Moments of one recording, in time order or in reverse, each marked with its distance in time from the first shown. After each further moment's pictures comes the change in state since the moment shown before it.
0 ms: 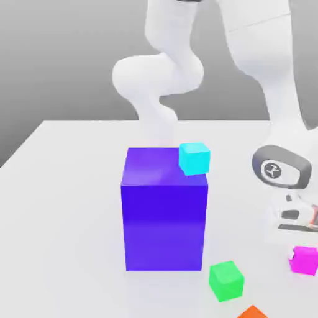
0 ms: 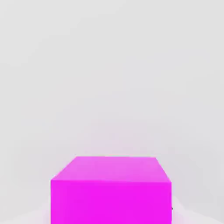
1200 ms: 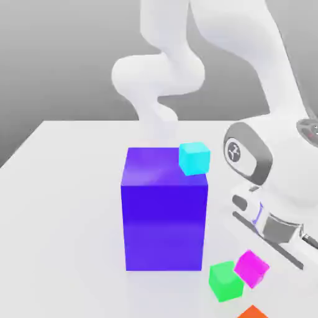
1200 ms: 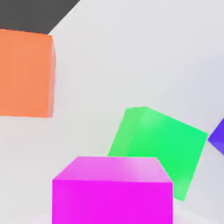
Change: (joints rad) arm -0.093 -0.087 -0.192 0.073 0.159 -0.292 0.394
